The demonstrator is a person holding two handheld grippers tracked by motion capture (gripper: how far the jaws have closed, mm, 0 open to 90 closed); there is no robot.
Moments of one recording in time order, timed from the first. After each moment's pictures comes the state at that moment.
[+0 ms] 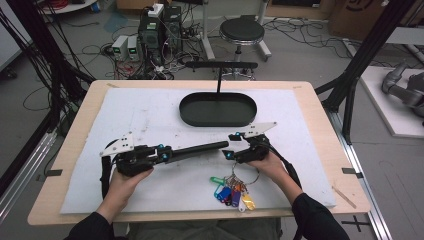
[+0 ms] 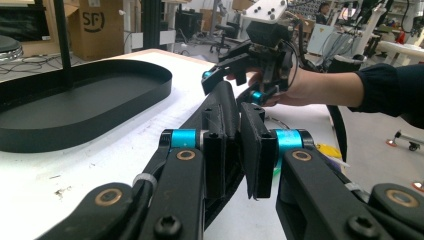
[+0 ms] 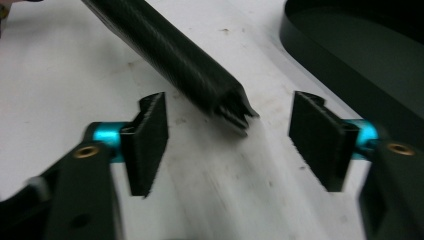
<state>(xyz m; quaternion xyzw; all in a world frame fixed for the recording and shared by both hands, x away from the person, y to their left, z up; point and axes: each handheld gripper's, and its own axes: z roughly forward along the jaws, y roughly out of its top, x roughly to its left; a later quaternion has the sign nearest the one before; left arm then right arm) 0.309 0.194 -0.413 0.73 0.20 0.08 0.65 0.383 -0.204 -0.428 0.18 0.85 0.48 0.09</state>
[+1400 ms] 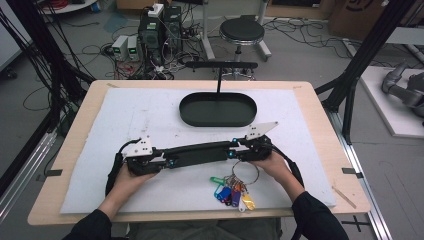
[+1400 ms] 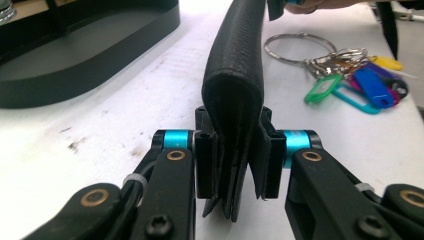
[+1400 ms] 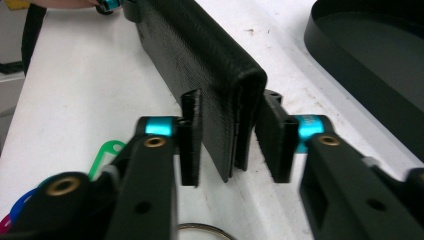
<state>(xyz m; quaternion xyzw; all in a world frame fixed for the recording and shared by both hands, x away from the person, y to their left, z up) 0.329 0.177 -0.440 0.81 0.16 0.11 0.55 0.377 -0.210 -0.420 0.14 0.86 0.48 0.06</state>
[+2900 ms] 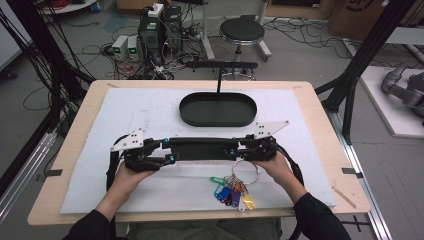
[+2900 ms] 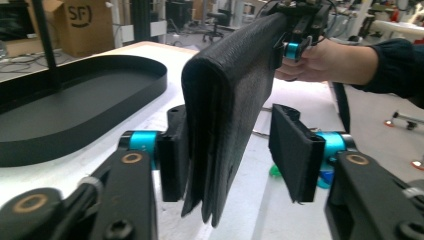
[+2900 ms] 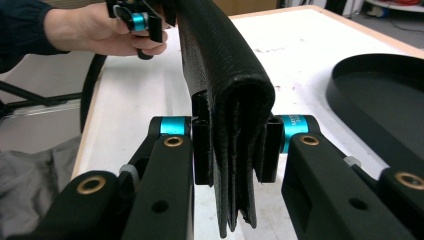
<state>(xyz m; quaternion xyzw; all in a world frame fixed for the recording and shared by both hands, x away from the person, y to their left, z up) 0.326 0.179 -0.415 0.75 0.18 0.09 0.63 0.359 -0.214 -0.393 0.11 0.83 0.55 0.04</state>
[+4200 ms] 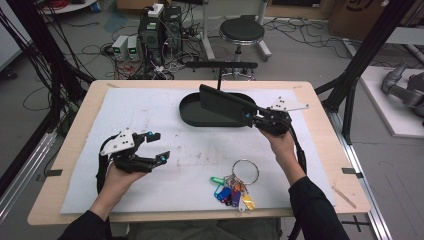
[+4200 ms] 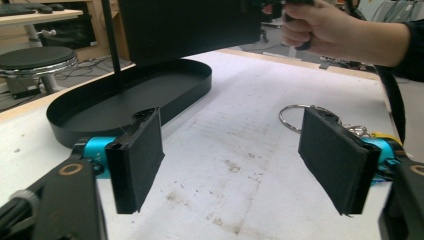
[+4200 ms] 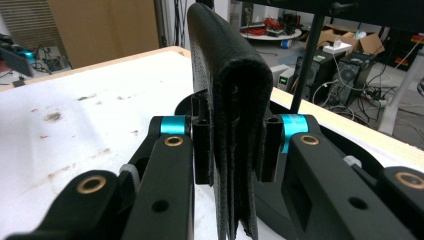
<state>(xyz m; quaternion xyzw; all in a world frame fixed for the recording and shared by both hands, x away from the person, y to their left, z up) 0.314 0.198 -0.404 0.75 0.20 0.16 0.61 0.406 -0.248 -0.366 0.27 0.75 0.57 0.20</state>
